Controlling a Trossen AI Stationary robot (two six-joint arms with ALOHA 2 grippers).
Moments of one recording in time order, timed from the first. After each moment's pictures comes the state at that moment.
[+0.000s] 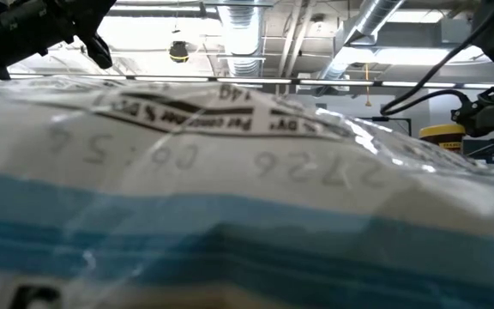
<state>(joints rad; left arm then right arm) 0.09 0.54 0.01 1.03 0.08 -0.38 0.49 1.22 0.53 -0.82 0.08 1.56</state>
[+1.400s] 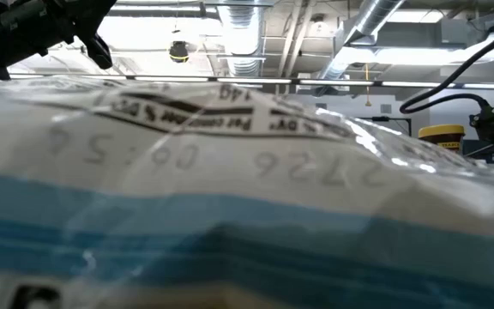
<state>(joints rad) 0.09 0.54 0.01 1.03 0.08 -0.38 0.60 1.18 0.47 -0.76 0.08 1.72</state>
